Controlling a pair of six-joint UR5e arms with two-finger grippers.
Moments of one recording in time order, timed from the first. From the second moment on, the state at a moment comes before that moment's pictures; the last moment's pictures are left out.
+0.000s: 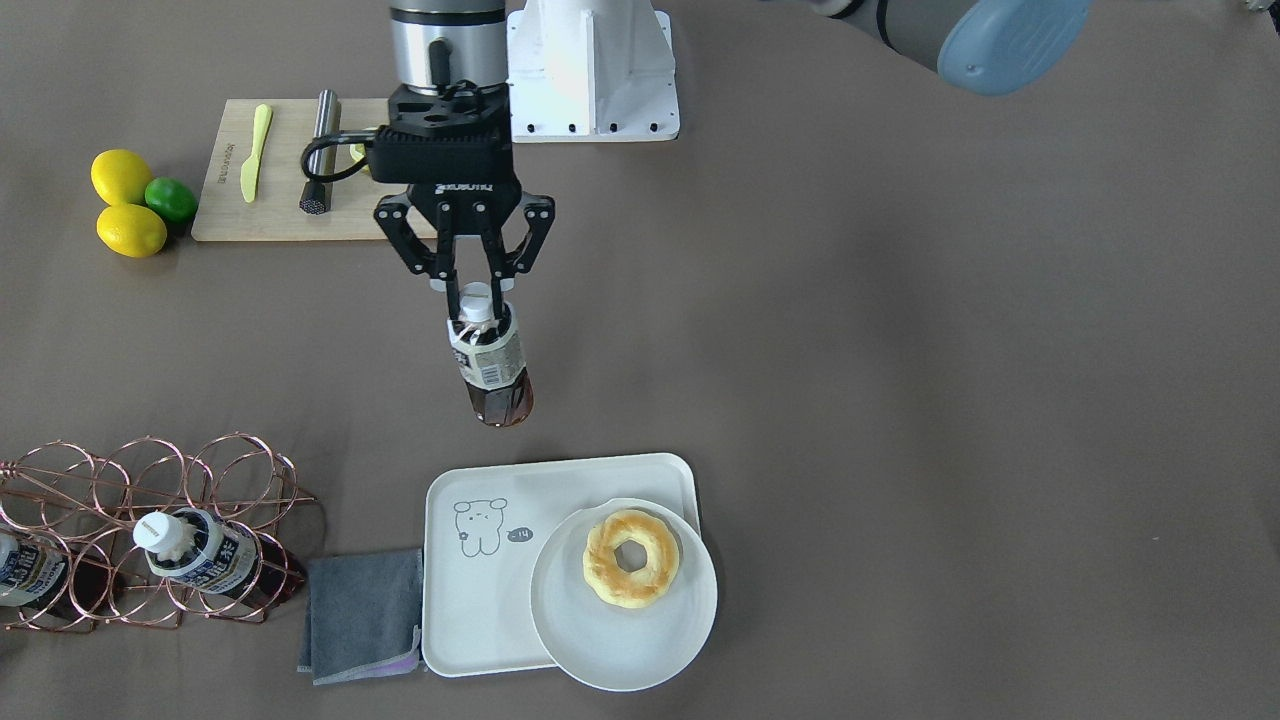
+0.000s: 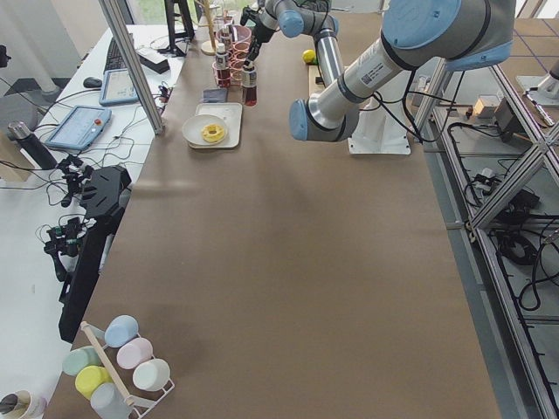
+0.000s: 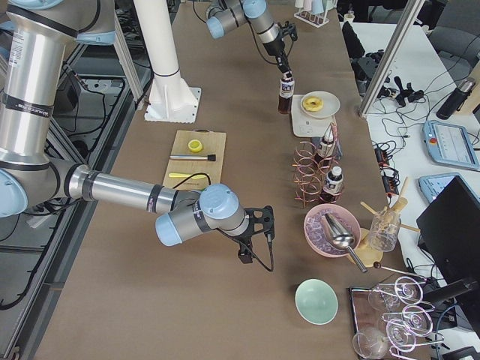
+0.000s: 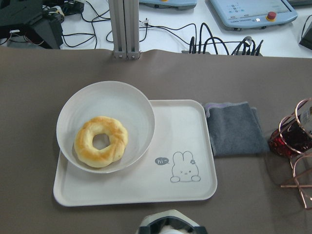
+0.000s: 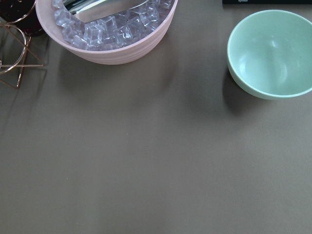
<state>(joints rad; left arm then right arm) -0.53 -2.79 -1.45 -1.42 -1.42 -1.23 1.55 -1.86 1.67 -0.94 2.36 0.28</state>
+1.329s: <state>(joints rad) -0.63 -3.09 -0.72 -1.84 -1.42 -1.11 1.45 -1.80 1.68 -1.19 2.32 0.28</state>
